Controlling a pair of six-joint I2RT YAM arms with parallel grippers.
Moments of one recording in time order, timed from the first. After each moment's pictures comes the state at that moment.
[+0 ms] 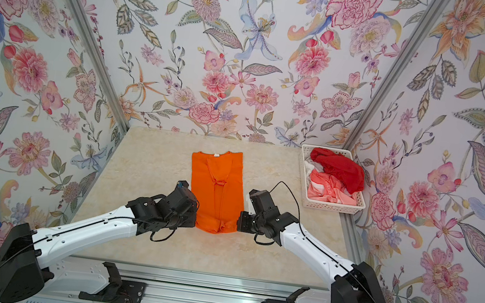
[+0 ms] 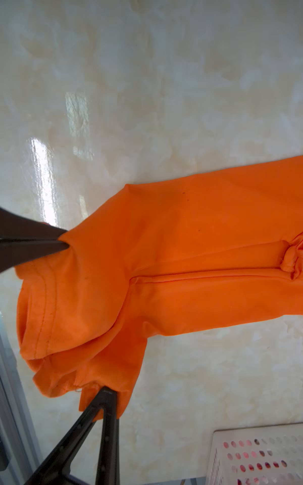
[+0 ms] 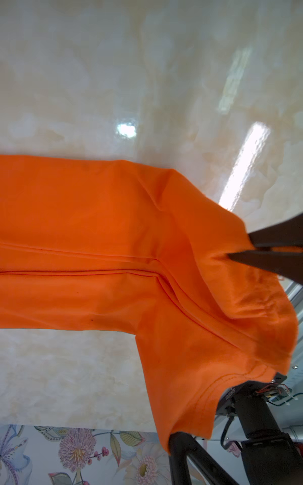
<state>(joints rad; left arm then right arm) -0.83 1.30 0.96 -0.67 -0.24 -0.82 0.62 1.37 0.86 -0.44 -0.22 0.57</state>
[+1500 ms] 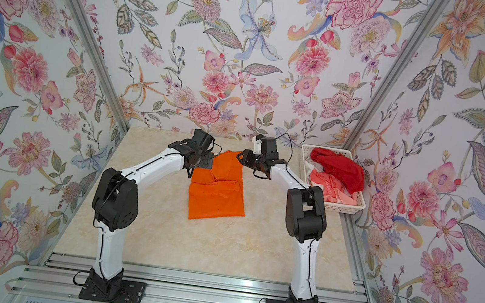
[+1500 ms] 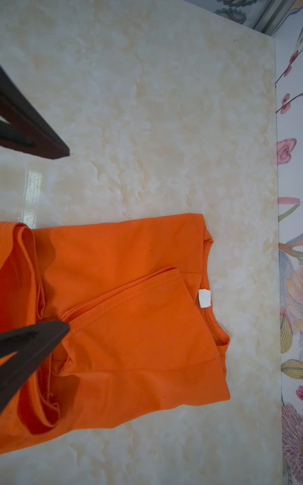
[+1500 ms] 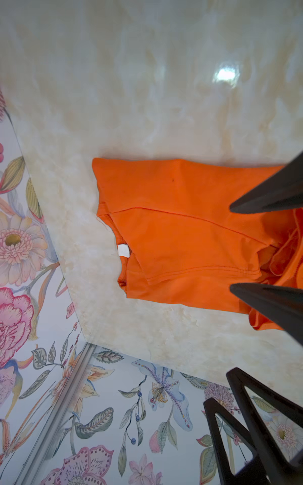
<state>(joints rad) -0.48 2.01 1.75 -0.67 -0.40 -0.37 0.35 2.16 1.72 -0.16 -0.44 0.47</state>
